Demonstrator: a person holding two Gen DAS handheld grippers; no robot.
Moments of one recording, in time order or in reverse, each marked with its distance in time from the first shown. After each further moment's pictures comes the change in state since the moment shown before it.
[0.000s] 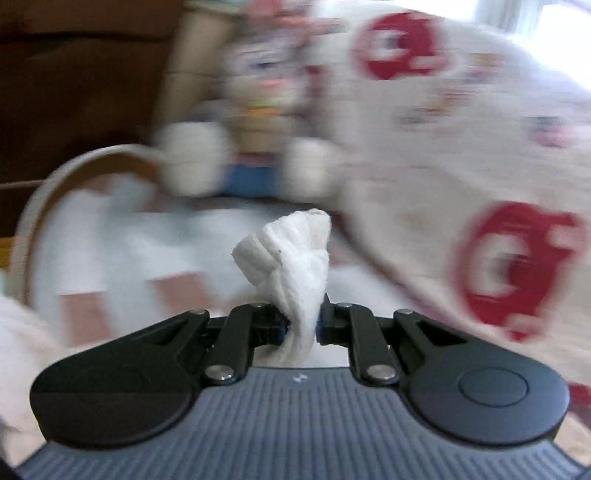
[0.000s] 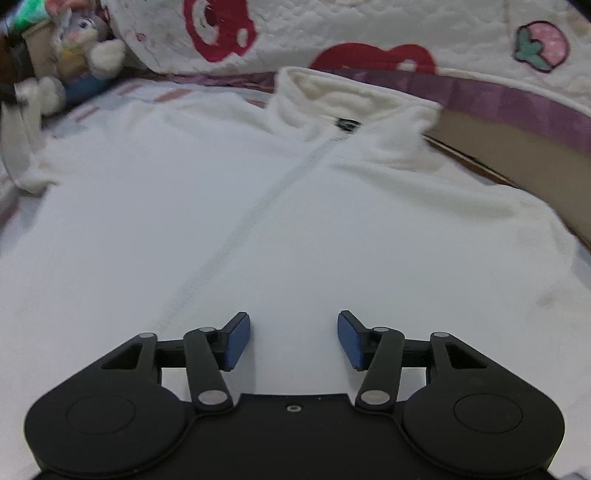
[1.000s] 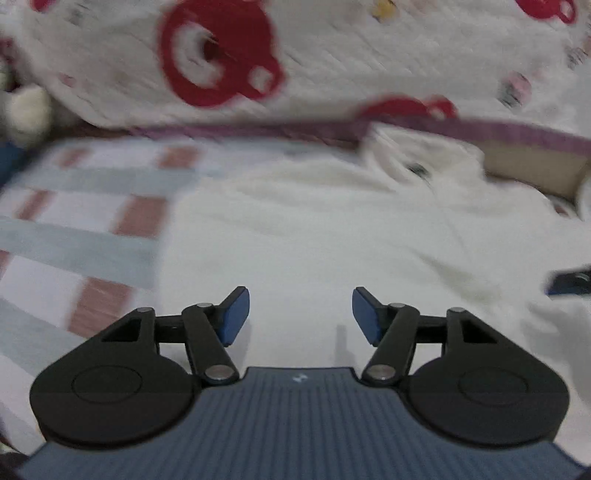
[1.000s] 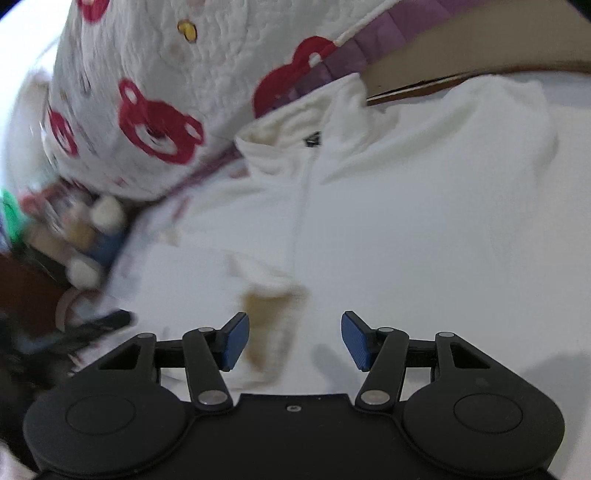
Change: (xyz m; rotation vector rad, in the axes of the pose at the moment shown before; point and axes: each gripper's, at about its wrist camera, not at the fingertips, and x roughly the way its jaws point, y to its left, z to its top) left arm -0.039 -0.137 -0.117 0.562 0.427 -0.321; right arm -0.037 -0.036 -0.009 0.643 -0.091 0.330
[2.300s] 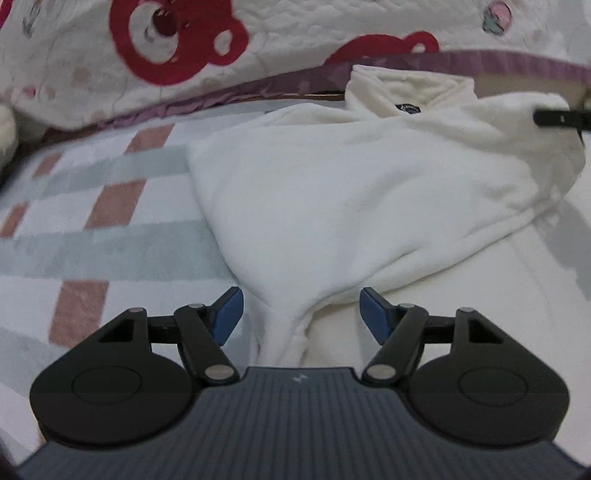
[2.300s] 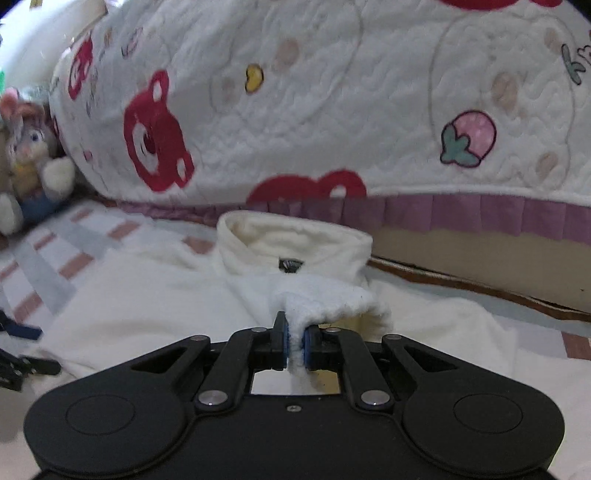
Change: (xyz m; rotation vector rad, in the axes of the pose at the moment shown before) left arm 0.045 -0.029 -0.036 0.232 0.130 0.018; right arm 0.025 0.068 0.045 -0.542 -0.264 -0.366
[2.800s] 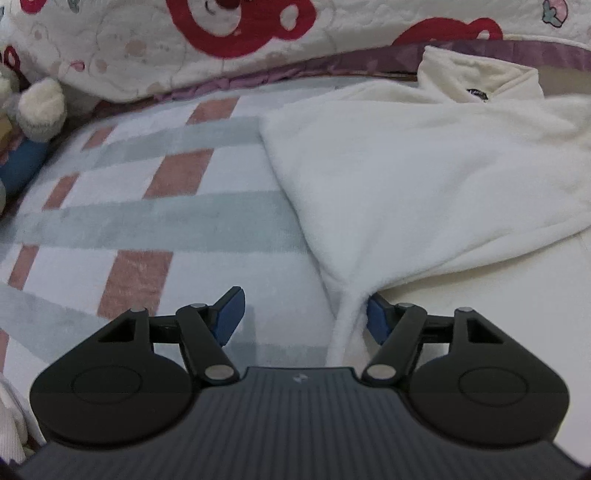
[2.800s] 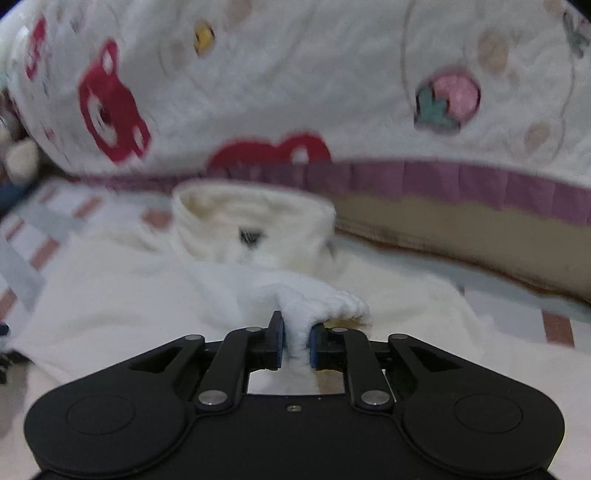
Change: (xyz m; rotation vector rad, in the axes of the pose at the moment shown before) left arm 0.007 0.037 -0.010 -0.096 0.082 0.131; right arm 0.028 -0.030 0.019 0.056 0.251 -0.059
